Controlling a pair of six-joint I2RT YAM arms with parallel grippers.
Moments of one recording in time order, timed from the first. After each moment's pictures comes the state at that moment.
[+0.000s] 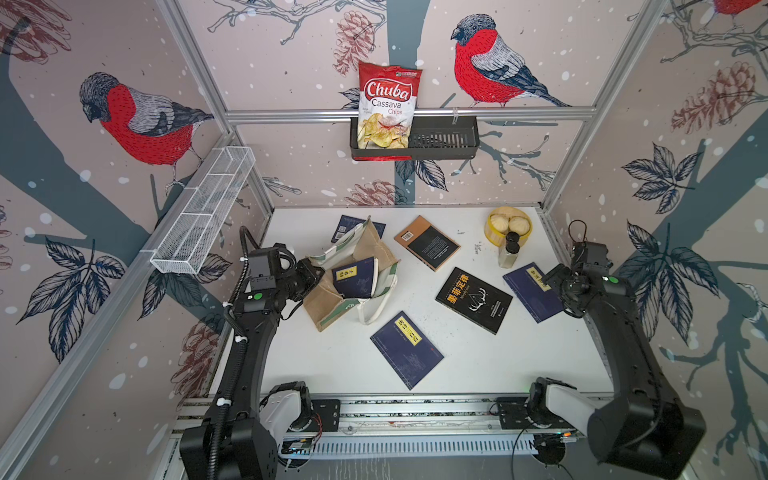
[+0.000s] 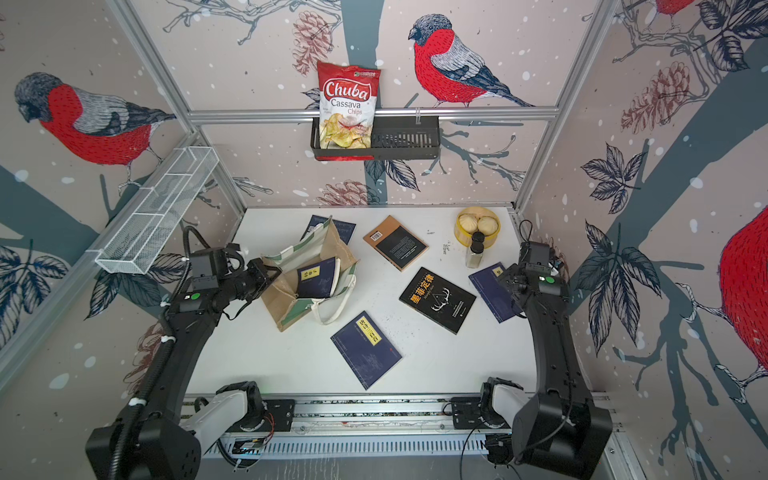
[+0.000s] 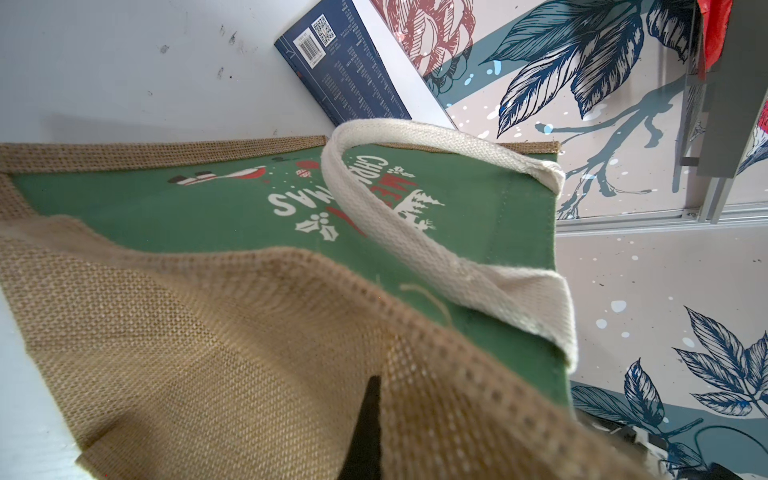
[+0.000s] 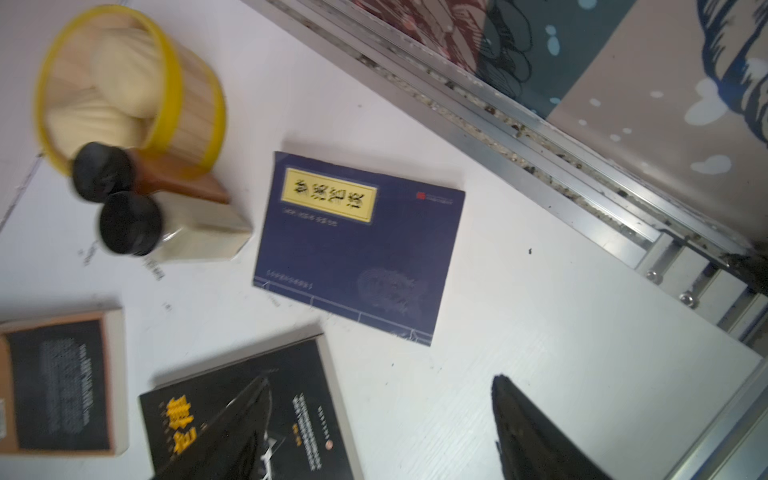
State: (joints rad) left arm 0.14 1.03 0.86 -0.54 0.58 -0.69; right arm -0.12 1.08 1.03 -0.94 0.15 0.66
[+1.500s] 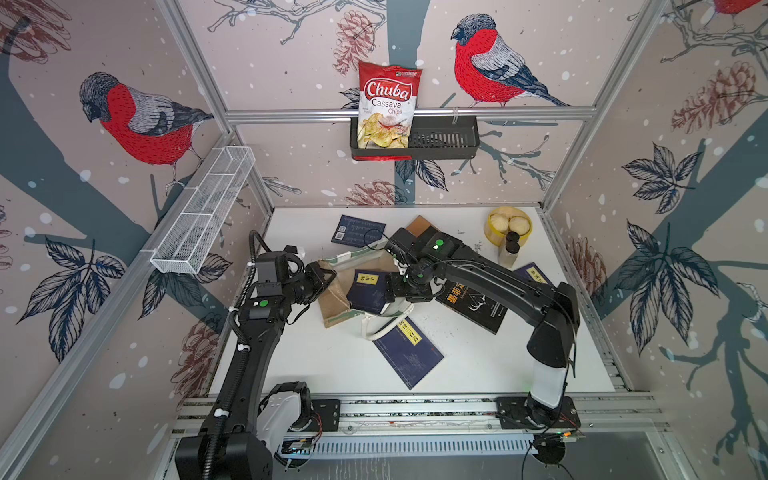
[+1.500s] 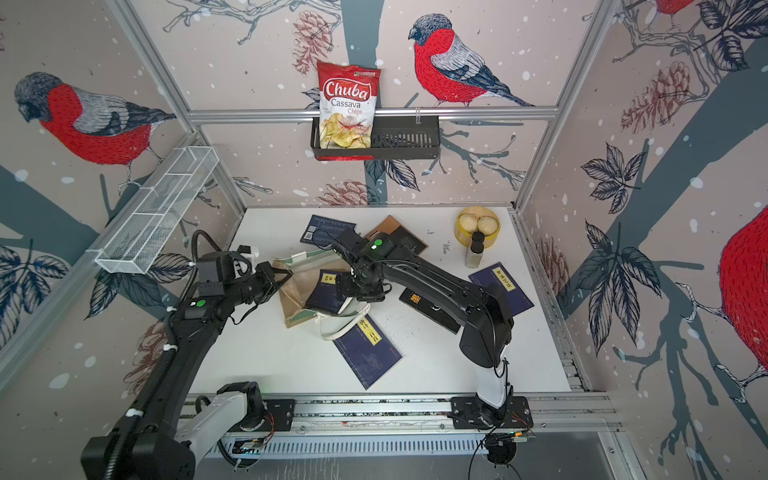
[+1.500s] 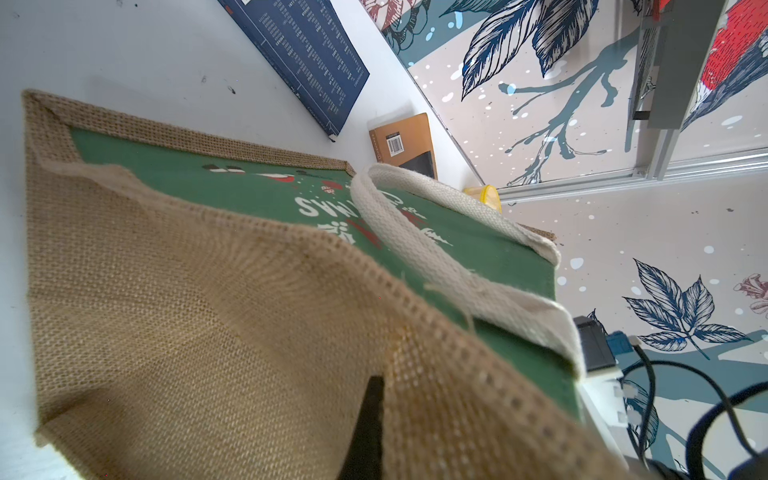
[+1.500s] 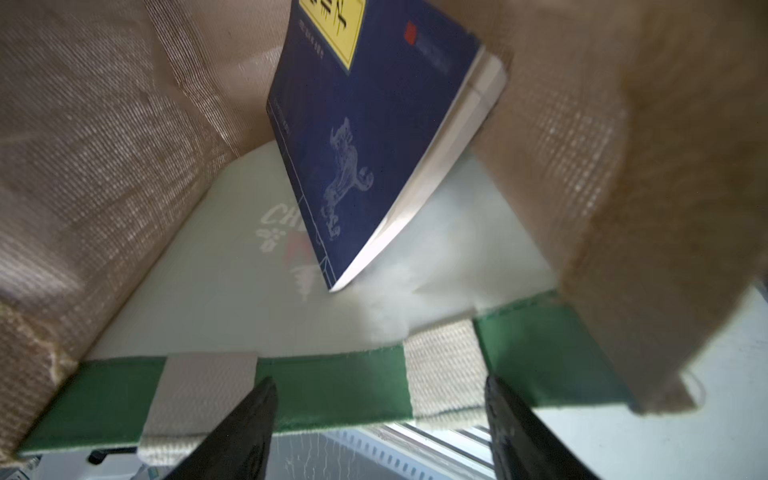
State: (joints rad) left arm 0.06 0.98 0.80 -0.49 0.65 -0.75; right arm 0.97 1.90 1.84 -1.17 -0.19 0.75
